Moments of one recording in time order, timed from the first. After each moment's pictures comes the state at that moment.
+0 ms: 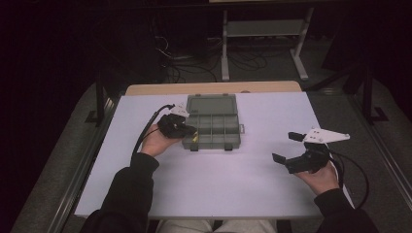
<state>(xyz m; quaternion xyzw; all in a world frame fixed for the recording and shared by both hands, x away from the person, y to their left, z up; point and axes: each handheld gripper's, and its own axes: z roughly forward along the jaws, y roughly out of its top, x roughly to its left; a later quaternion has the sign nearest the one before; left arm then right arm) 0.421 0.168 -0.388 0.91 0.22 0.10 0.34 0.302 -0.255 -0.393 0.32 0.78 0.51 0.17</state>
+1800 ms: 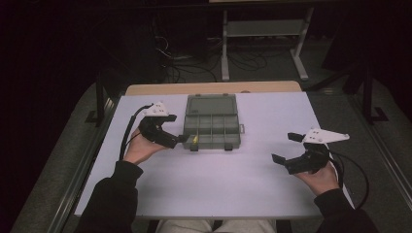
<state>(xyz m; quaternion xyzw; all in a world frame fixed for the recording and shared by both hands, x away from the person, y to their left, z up) 0.377 0.207 -0.347 0.86 0.24 0.12 0.44 0.301 -0.254 -0.393 0.32 0.78 0.51 0.16</state>
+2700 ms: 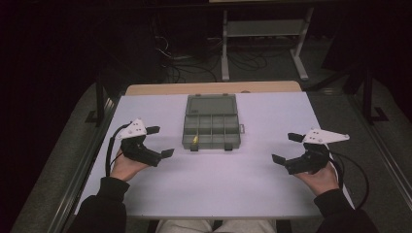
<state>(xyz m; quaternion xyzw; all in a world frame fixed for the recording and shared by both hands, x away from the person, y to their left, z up) 0.331 0.257 -0.371 0.82 0.25 0.15 0.50 0.300 -0.254 -0.393 0.32 0.78 0.51 0.17</state>
